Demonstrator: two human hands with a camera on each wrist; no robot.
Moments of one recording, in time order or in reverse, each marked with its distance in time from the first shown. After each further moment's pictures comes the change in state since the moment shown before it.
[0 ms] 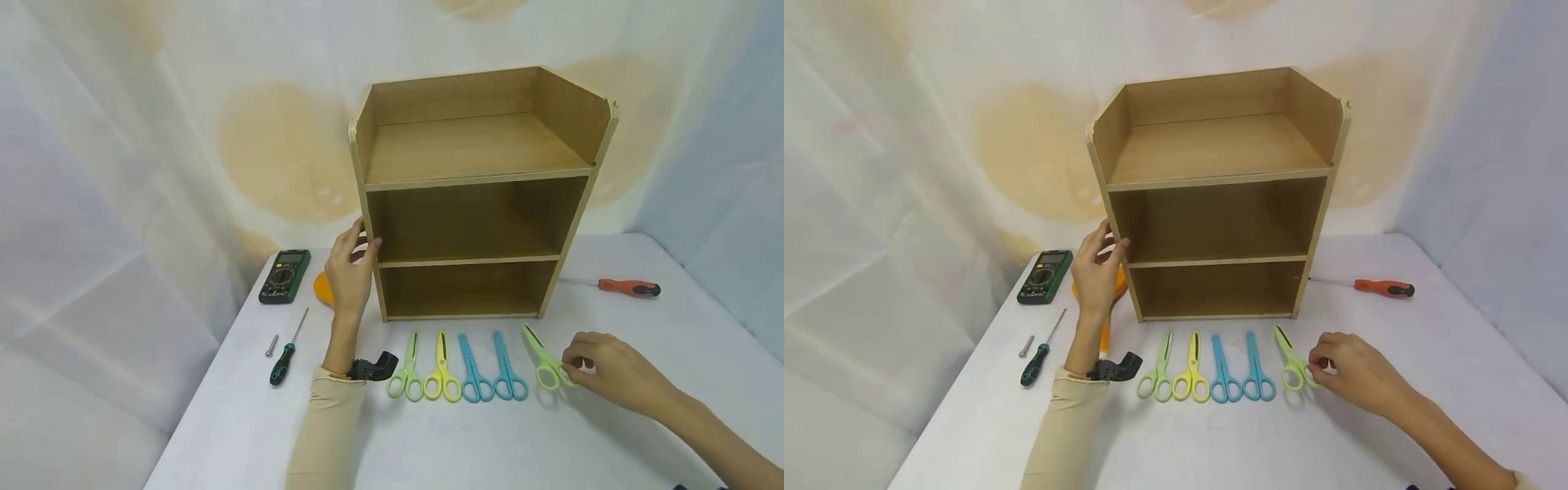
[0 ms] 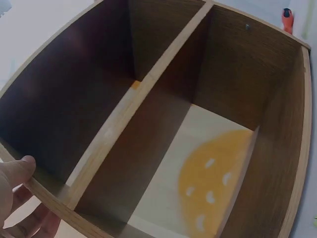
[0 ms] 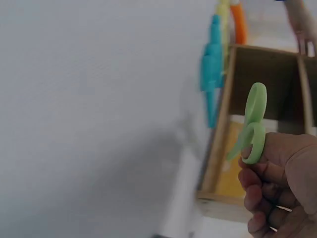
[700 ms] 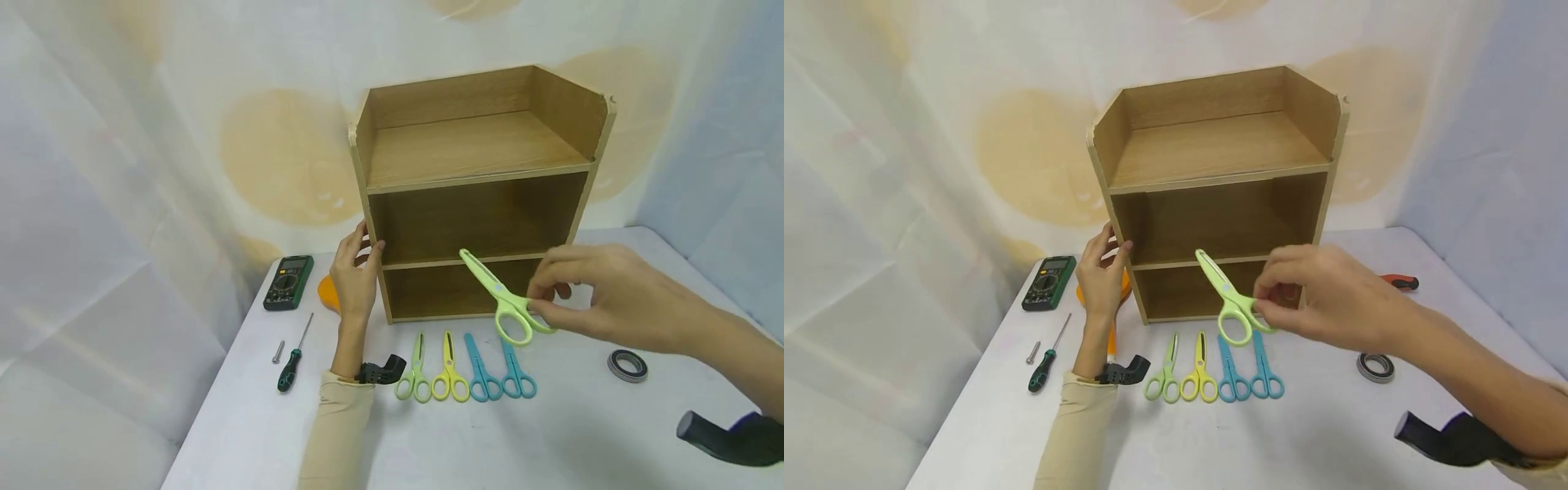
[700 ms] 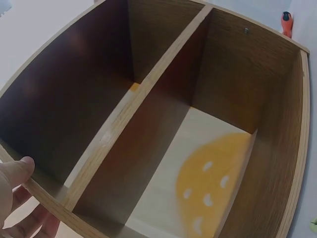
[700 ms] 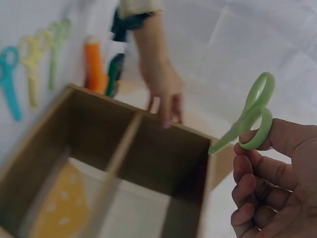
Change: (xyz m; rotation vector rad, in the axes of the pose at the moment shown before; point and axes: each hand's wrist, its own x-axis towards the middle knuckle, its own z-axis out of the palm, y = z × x) left_hand -0.002 -0.004 0.006 -0.022 0.031 -0.018; right_hand 0.088 -0.112 -0.134 0.126 0.116 -0.383
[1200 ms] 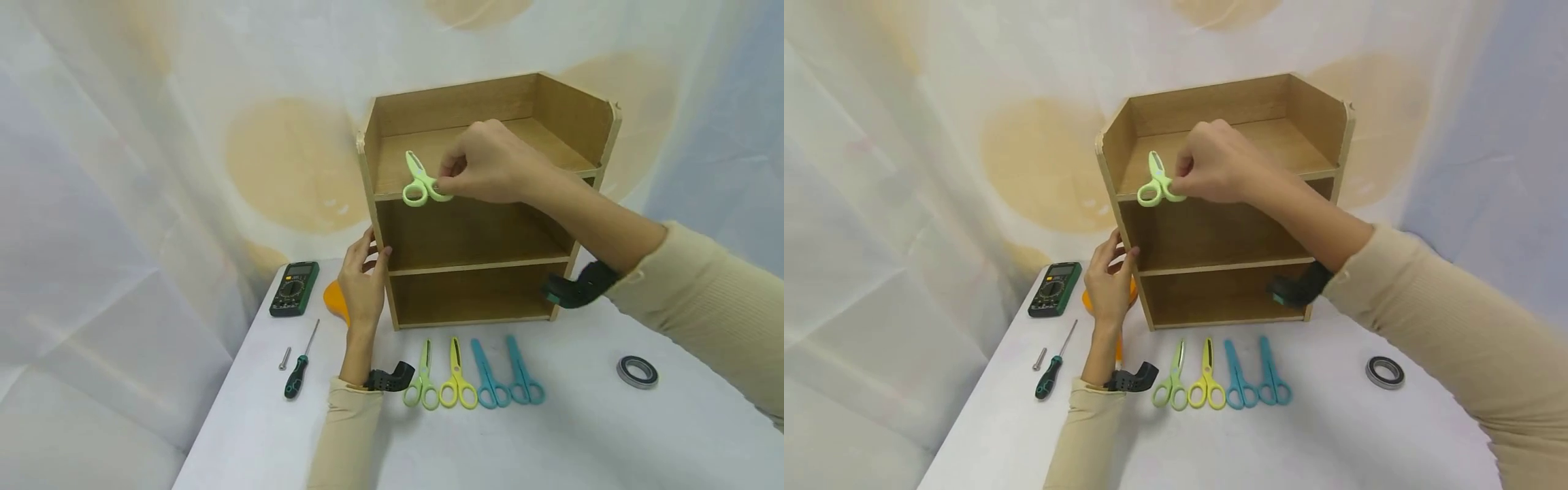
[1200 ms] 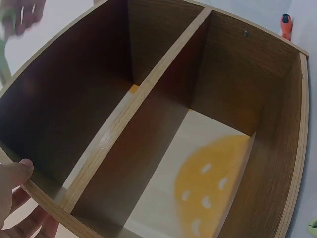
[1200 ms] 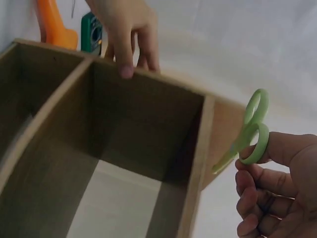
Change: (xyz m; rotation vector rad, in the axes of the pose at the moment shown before) left_hand -0.005 0.002 0.005 0.045 -0.022 -0.008; right_hand 0.167 0.036 -0.006 -0.094 -0.080 0.287
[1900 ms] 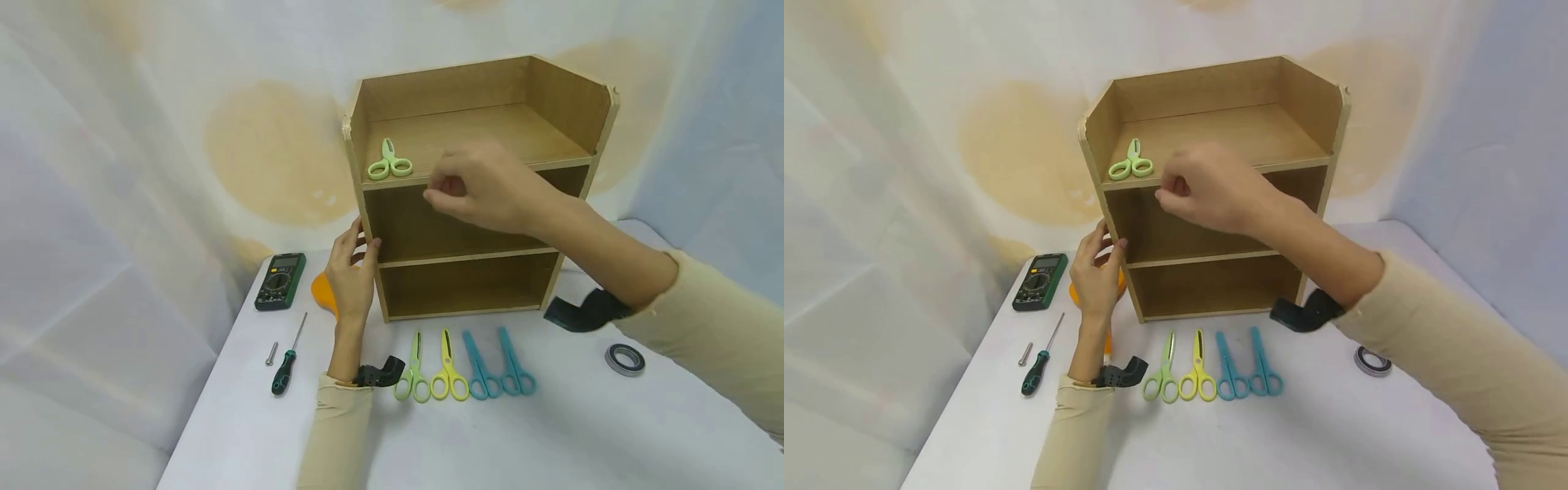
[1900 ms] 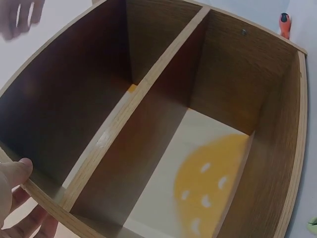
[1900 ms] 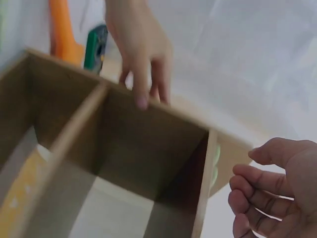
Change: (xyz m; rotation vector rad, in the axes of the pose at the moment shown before) left_hand 0.003 0.012 -0.003 -0.006 0.034 0.077; right_hand -0.032 -0.010 0.015 -0.037 0.105 -0.186
